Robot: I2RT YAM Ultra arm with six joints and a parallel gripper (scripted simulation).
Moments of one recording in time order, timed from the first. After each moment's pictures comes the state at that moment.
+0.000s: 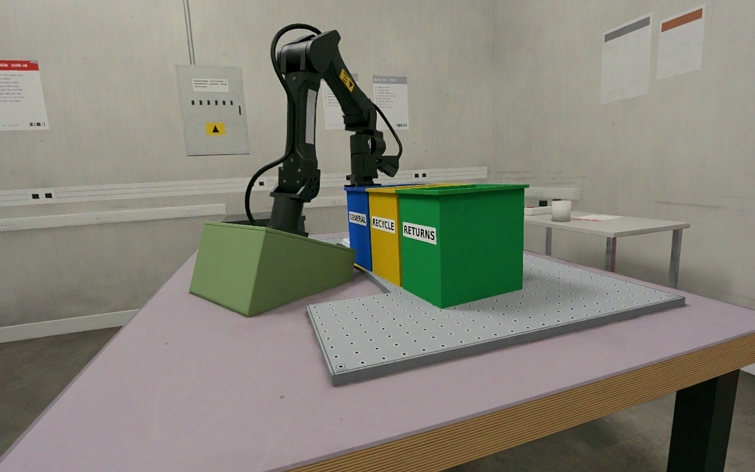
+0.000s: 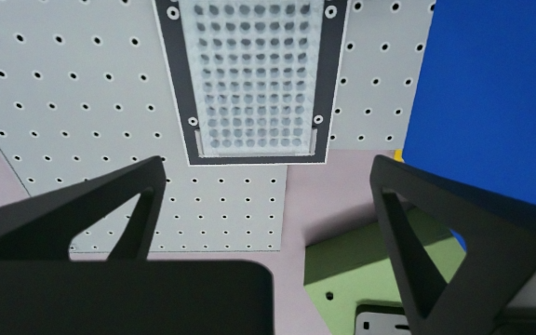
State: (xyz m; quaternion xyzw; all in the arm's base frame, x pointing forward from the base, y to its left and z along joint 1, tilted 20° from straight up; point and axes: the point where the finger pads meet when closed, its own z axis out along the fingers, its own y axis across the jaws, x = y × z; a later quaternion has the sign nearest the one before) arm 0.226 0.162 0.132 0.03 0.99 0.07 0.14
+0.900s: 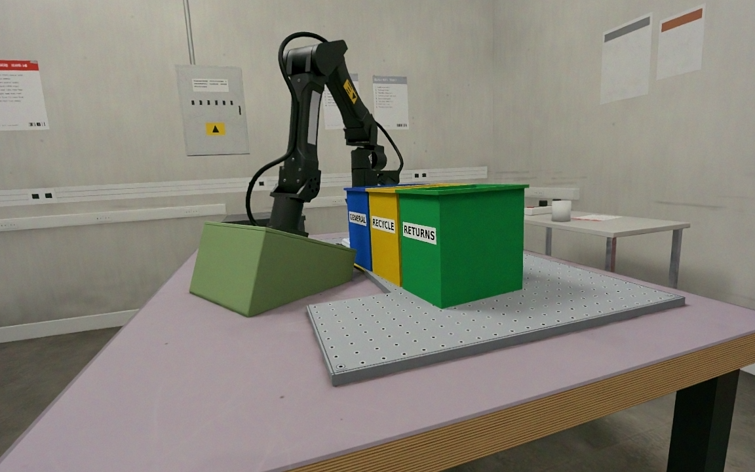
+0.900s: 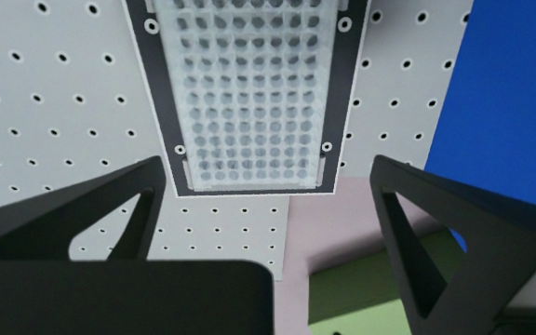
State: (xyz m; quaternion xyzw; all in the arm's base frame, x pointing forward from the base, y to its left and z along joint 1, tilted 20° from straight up) arm 0.238 0.168 0.094 0.03 0.99 0.07 0.14
